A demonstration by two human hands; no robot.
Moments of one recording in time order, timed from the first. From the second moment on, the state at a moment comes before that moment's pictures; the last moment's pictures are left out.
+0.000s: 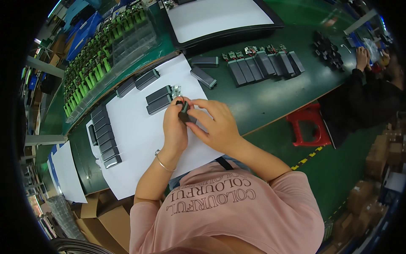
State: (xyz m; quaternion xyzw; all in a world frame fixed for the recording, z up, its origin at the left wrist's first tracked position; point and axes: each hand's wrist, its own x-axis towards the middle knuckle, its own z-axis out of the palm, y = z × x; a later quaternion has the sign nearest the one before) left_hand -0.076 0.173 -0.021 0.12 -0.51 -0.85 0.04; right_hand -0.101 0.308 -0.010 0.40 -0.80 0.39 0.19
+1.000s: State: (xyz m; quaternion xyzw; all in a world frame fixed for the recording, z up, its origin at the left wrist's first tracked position) left_hand -0.084 0.087 -0.020 -0.05 -0.96 -0.23 0.18; right_hand -0.208 0.390 -0.010 0.15 -0.93 0.10 0.32
